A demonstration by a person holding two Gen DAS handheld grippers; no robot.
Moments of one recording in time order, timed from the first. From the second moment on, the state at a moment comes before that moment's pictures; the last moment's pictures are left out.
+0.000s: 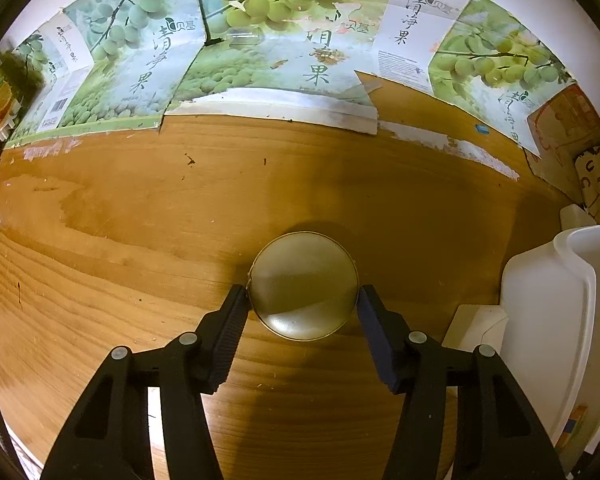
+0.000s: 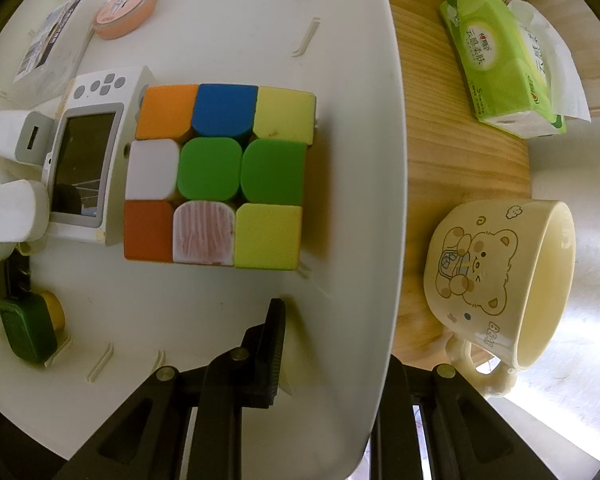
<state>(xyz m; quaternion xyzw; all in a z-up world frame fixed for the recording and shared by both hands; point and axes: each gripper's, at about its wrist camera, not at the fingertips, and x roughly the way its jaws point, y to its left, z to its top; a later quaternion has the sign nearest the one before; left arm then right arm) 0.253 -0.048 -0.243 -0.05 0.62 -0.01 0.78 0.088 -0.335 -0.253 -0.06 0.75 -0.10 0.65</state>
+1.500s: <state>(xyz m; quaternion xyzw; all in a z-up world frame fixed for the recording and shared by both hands) 0.153 -0.119 -0.084 0.04 0.51 -0.10 0.85 0.048 -0.305 -0.247 -0.09 0.73 -0.08 0.67</state>
